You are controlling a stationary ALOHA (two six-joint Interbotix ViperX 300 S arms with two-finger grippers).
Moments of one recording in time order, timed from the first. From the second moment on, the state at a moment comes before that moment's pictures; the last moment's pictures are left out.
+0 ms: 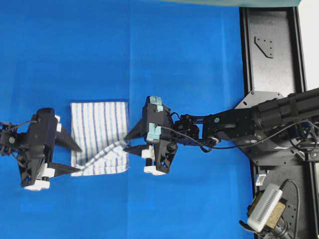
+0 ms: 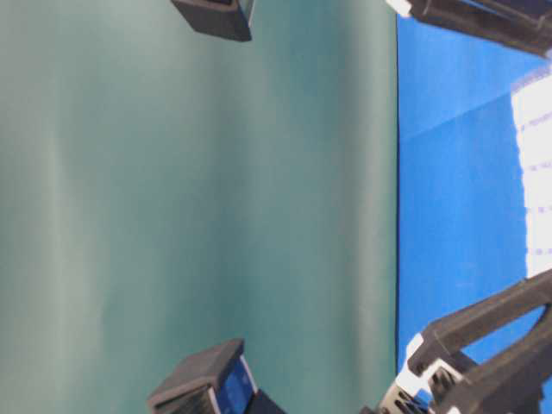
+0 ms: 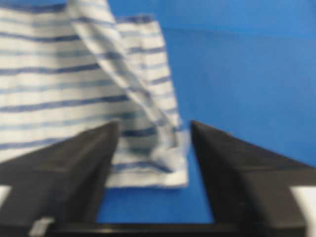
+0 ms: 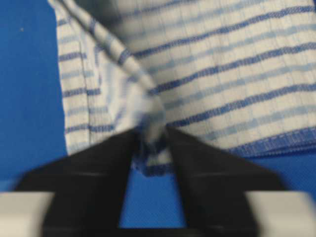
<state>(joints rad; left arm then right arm) -0.22 0.13 0.78 -0.07 -0.37 -0.18 0.19 -0.03 0.91 0.50 -0.20 -0.02</state>
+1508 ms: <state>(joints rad) -0.12 -0.88 1.38 -0.06 -0.32 -0.04 0.00 -1.01 1.37 0.43 -0.12 -0.25</state>
